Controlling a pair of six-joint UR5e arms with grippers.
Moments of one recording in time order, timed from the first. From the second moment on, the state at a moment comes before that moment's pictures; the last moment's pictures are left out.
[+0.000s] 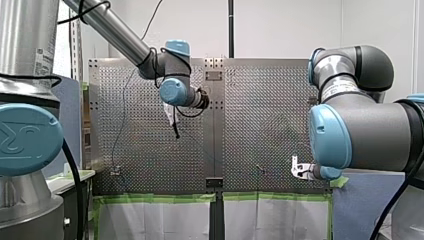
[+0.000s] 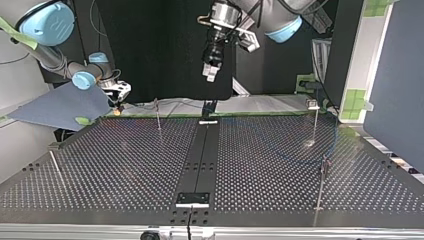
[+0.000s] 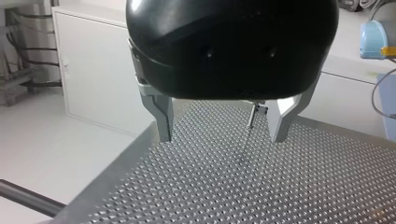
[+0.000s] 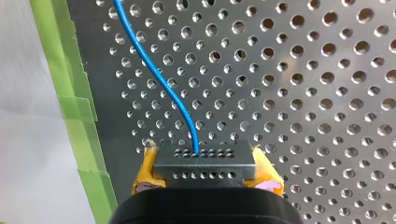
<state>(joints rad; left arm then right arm) -0.74 -1.65 -2.05 -2.57 -1.99 -1.92 1.56 -0.50 1.42 -0.59 1.16 1.56</state>
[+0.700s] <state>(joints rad) -0.75 -1.55 -2.25 -2.42 -1.99 -2.02 1.56 -0.66 1.53 -0.61 1.19 1.56</state>
